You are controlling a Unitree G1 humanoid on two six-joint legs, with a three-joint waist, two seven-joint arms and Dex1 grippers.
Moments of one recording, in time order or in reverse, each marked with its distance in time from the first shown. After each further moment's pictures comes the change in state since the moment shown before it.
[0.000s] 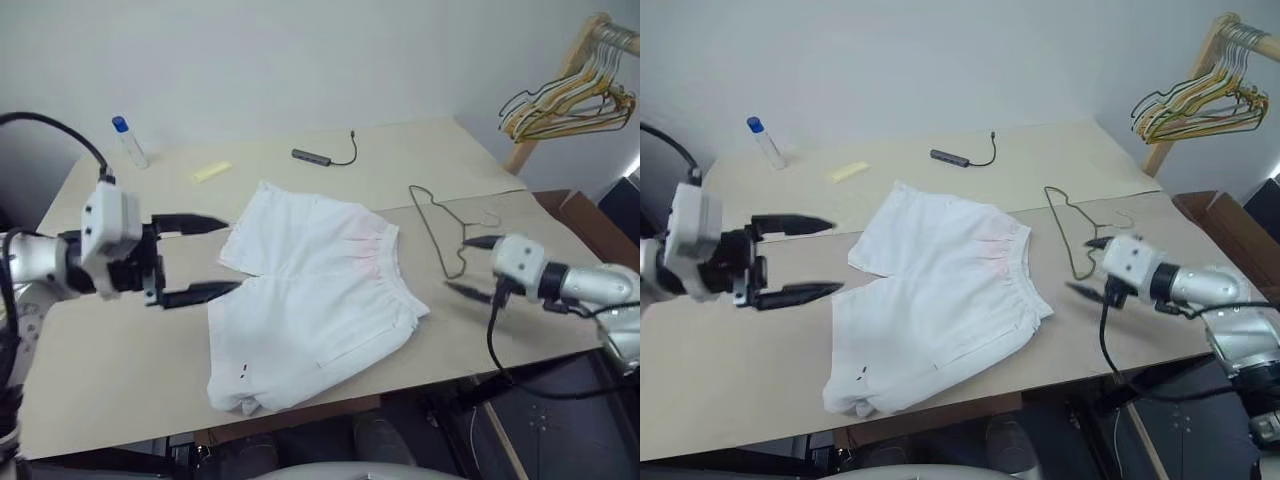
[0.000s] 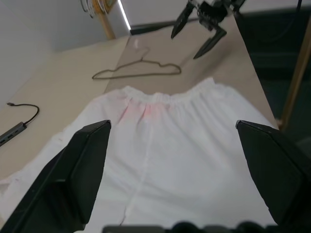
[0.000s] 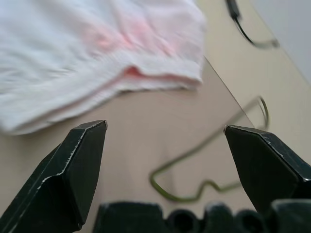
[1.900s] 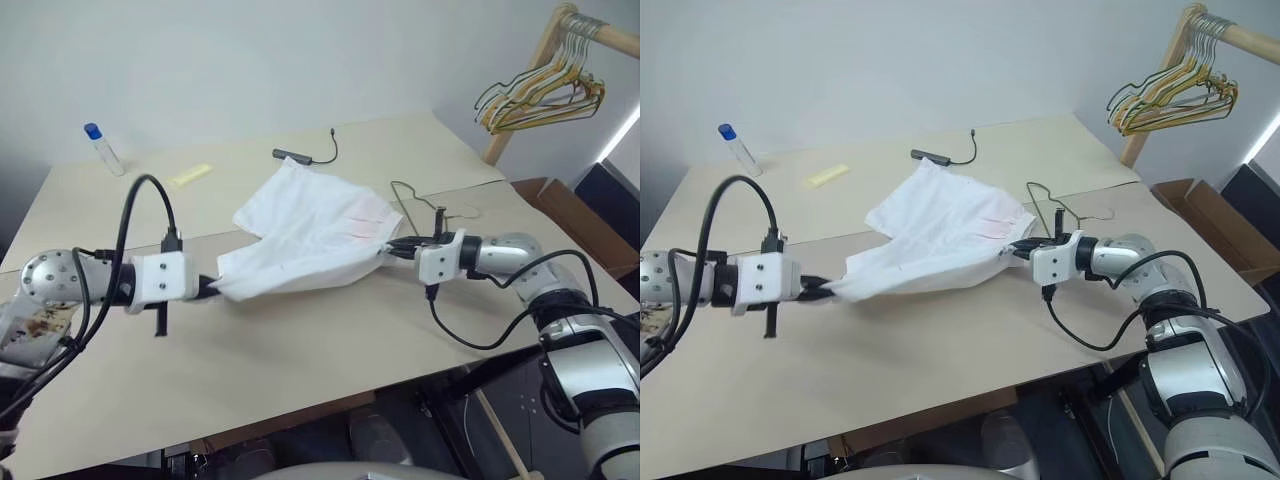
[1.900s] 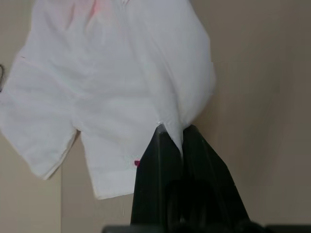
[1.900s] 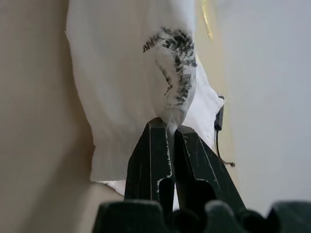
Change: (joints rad) left arm 0.108 0.192 -0.279 0.177 0.486 -0.535 -0.080; right arm -0.478 0.349 0.185 0.764 -0.696 -1.147 -0.105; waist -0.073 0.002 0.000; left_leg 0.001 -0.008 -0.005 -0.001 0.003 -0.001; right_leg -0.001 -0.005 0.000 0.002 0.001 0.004
